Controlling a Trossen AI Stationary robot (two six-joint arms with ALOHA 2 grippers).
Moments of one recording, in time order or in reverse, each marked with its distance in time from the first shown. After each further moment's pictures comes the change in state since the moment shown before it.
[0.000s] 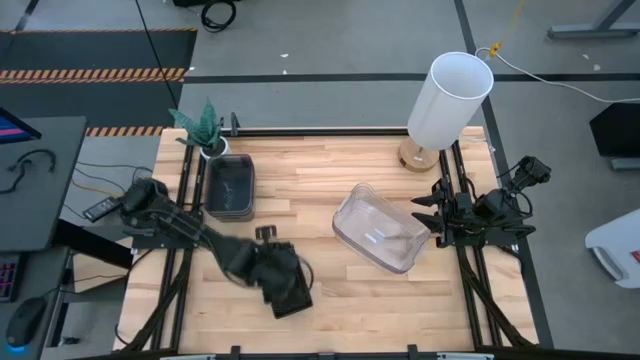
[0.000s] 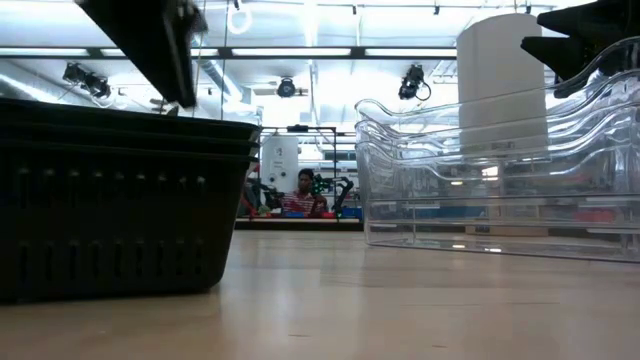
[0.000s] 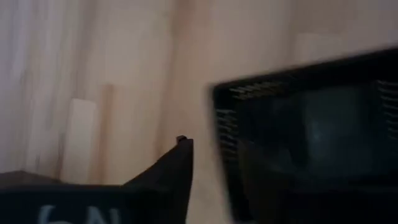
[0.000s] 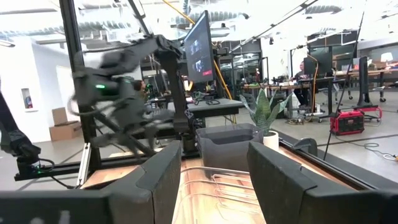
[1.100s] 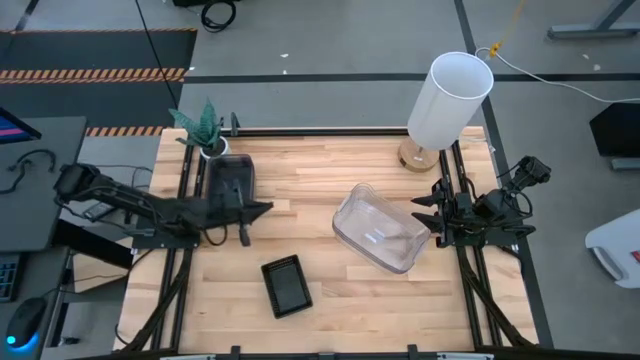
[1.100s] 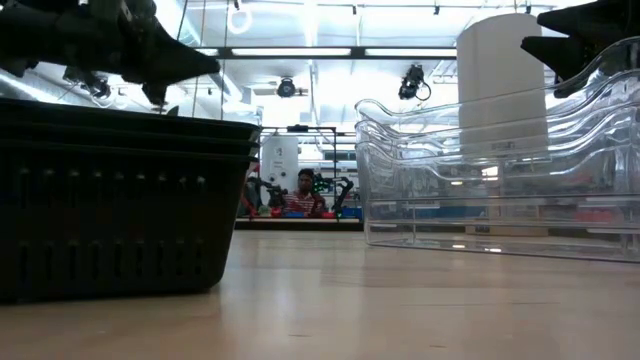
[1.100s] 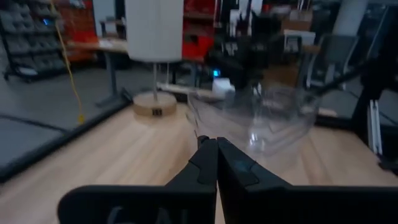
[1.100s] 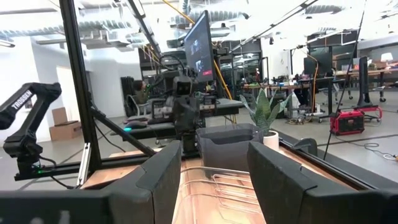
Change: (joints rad) left arm 0.281 -0.898 -1.169 1.619 -0.067 0.471; right arm 0.000 0.000 0.000 0.001 0.000 0.000
